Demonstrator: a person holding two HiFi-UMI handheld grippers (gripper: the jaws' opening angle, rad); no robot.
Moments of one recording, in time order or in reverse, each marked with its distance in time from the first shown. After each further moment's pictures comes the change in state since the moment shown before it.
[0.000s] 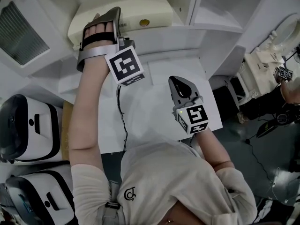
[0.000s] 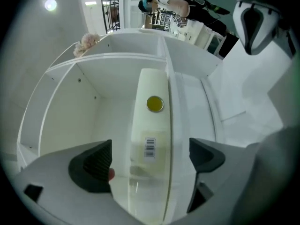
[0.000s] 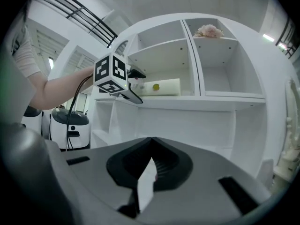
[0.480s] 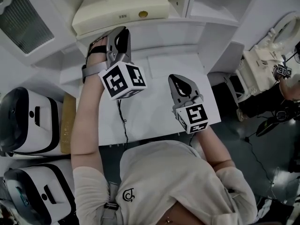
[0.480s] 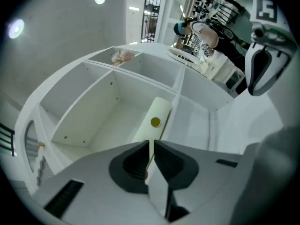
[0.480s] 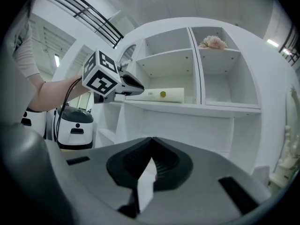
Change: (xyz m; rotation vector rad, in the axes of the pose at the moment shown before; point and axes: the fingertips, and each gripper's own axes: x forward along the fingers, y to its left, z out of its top) left arm -0.078 -0.009 0.009 -0.369 -0.167 0.056; right arm -0.039 0.021 0.010 -0.055 -0.019 0.019
